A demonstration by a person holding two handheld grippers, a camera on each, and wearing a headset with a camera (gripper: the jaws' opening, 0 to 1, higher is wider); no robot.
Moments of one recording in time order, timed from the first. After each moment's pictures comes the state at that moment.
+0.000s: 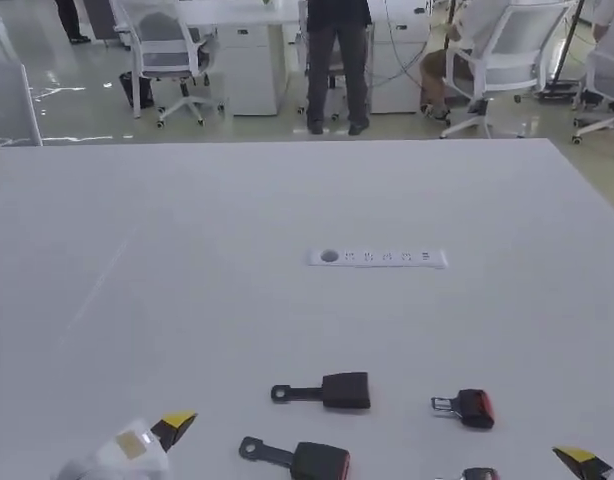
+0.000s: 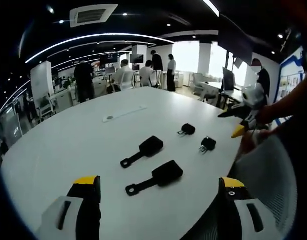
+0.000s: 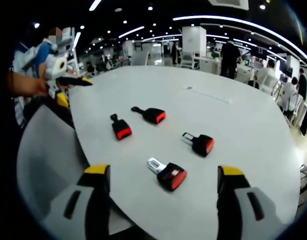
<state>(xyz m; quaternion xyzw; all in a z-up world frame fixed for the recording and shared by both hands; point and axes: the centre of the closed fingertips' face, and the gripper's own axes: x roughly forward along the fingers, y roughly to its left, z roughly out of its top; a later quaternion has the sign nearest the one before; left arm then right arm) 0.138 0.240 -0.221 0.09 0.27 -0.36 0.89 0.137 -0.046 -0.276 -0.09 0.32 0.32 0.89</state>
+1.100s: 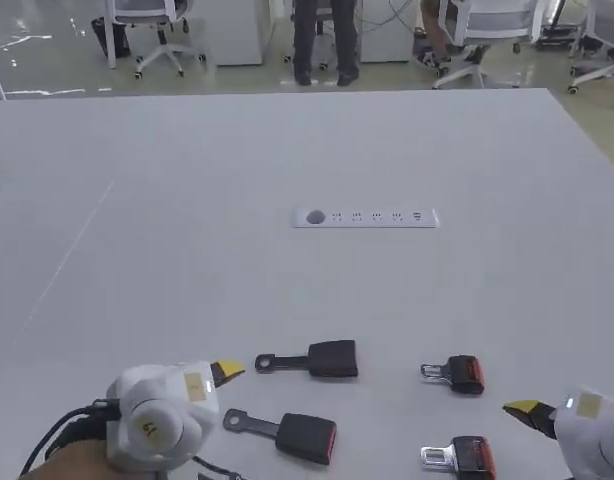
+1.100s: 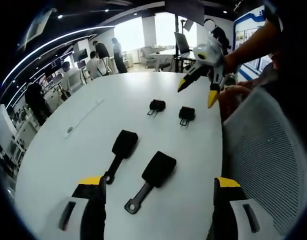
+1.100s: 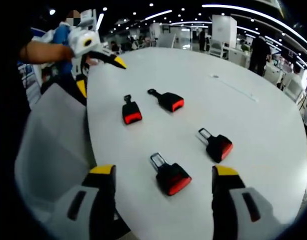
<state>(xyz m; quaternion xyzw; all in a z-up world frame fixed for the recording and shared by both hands) 0.165 0.203 -0.273 0.26 0.31 -0.52 0.75 0.154 -0.032 -0.307 -0.15 0.37 0.43 0.81</state>
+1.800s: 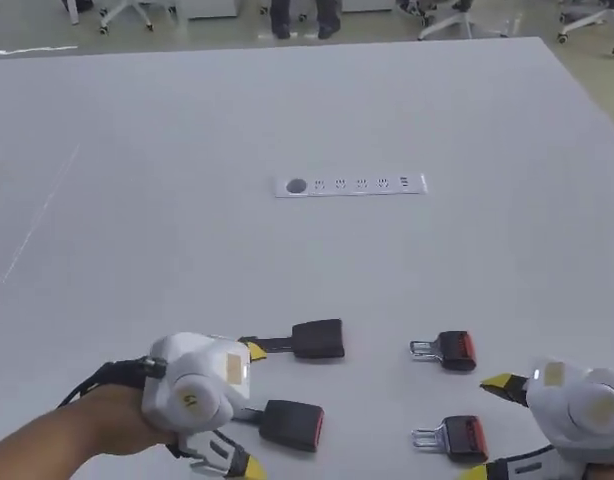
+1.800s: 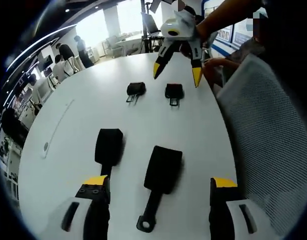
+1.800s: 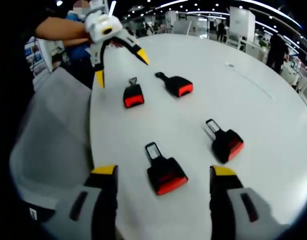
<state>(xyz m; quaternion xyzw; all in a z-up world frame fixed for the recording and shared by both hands) 0.191 0.177 -0.325 0.34 0.33 -0.60 0.65 0.164 -0.032 -0.338 -0.18 0.41 0.48 0.76</state>
